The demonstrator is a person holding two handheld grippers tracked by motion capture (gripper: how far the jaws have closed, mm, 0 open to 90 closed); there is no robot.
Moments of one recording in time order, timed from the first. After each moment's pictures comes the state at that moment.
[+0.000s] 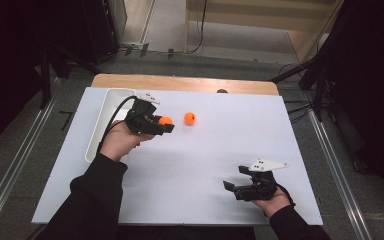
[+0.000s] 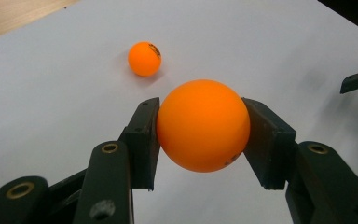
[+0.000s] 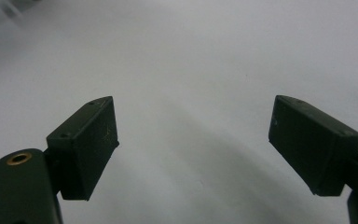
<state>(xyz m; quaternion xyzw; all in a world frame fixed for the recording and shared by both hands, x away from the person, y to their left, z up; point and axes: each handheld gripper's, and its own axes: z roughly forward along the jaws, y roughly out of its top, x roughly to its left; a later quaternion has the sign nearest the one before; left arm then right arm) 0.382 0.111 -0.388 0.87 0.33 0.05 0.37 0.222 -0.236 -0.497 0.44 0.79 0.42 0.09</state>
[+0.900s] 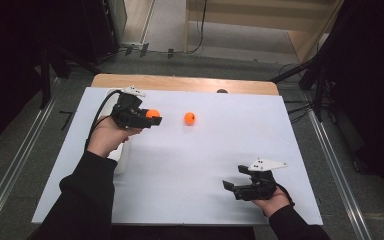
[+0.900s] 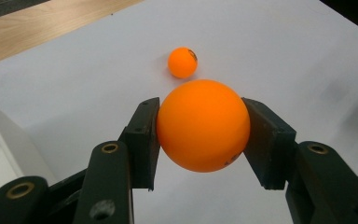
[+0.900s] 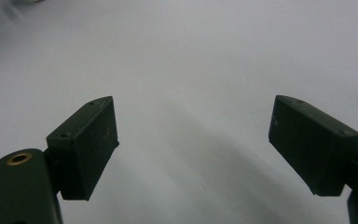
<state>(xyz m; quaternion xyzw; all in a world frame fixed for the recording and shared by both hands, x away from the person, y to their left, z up) 0.391 0.142 -0.376 0.85 0.36 0.07 0.37 0.223 -0.235 -0.496 0.44 0.79 0.42 0.09</state>
